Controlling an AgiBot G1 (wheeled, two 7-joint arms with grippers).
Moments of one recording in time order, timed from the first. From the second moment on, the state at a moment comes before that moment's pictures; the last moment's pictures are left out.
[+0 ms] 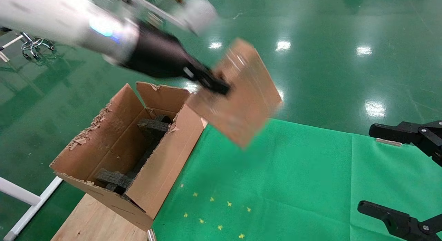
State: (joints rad) left arm -2.02 0.81 0.96 -1.23 1.59 1.46 -1.33; right arm 1.09 -0.58 -0.34 1.25 -0.68 -1.46 0.14
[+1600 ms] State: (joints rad) left arm -1.99 0.78 1.02 -0.06 1.82 1.07 -0.47; right arm 1.09 -0.58 -0.35 1.25 -0.68 -1.46 0.14
